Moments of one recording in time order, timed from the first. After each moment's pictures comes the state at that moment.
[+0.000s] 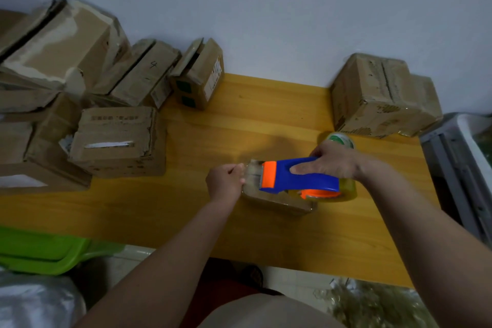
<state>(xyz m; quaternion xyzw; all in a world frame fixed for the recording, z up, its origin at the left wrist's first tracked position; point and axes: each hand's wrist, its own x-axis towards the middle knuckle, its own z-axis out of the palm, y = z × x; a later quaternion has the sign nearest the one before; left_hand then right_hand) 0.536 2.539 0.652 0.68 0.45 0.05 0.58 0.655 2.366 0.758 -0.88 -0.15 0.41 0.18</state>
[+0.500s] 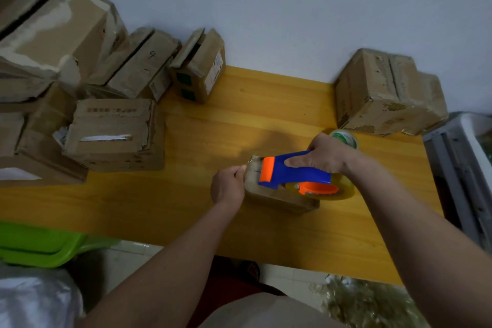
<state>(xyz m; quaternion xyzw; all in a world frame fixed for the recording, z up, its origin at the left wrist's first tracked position) 0.536 2.536 0.622 0.80 0.40 -0.02 0.44 0.656 2.392 0.752 -0.91 -0.12 0.38 0.11</state>
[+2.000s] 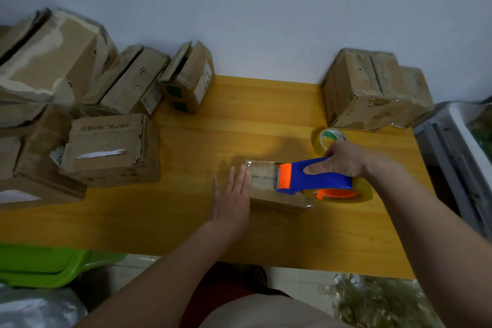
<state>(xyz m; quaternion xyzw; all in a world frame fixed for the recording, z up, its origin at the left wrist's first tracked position) 0.507 2.517 0.639 0.97 0.08 -0.21 0.05 0.665 2.336 0.756 -0.91 -0.08 0.39 0.13</state>
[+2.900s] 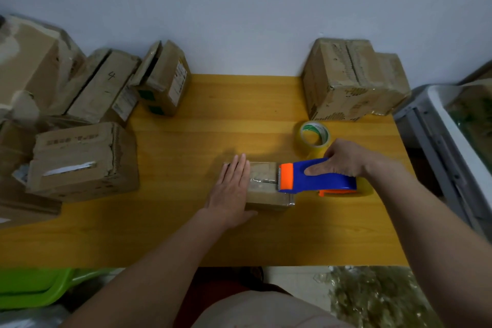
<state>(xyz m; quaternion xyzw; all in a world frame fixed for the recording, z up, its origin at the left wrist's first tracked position) 0.545 2.503 0.634 0.98 -0.03 -0.16 0.07 0.678 2.285 0.744 -0.91 -0.05 0.39 0.15</state>
